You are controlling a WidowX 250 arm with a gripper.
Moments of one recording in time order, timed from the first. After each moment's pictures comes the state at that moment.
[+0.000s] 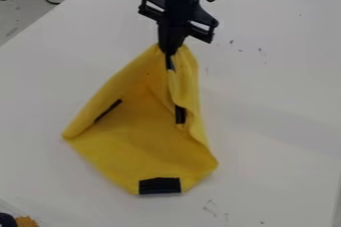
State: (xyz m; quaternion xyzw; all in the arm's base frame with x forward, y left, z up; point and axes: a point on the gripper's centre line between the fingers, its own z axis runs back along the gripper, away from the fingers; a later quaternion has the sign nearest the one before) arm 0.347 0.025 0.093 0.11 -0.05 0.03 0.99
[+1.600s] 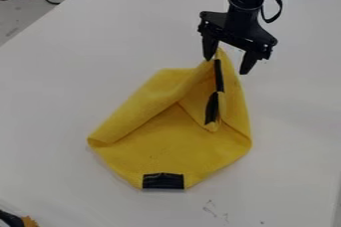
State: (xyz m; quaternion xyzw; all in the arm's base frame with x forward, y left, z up) arm 0.389 -0.036 0.064 0.08 -0.11 0.00 0.99
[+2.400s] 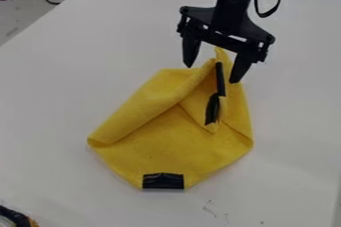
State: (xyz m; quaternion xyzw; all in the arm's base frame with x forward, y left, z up) arm 0.319 -0.040 0.102 0.08 -0.07 0.06 0.99
